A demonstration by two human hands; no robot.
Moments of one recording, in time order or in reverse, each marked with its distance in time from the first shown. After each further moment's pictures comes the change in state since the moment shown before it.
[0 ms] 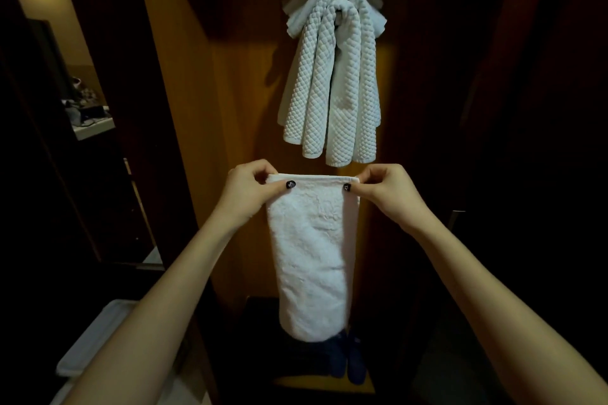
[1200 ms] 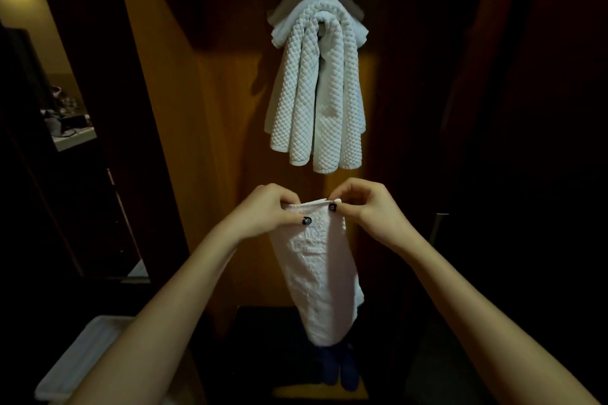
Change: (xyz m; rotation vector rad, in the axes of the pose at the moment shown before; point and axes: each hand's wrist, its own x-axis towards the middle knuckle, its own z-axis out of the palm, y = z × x) left_hand 0.002 0.029 0.021 0.269 -0.503 -0.016; right_hand -0.023 -0.003 0.001 0.136 -0.132 -0.150
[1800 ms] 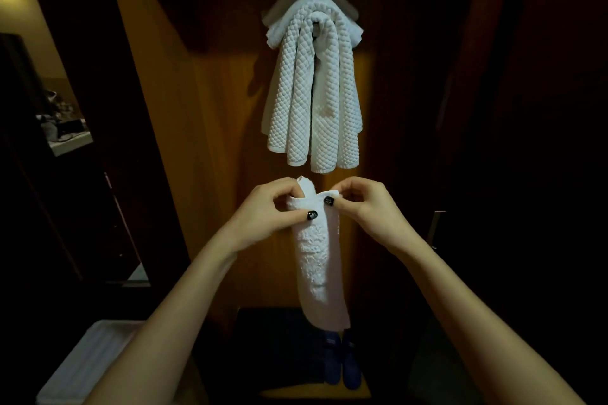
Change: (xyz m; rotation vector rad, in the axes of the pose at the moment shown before) left_hand -0.020 0.016 0.003 -0.284 0.169 0.269; right_hand -0.005 -0.013 0.003 0.002 0.087 0.077
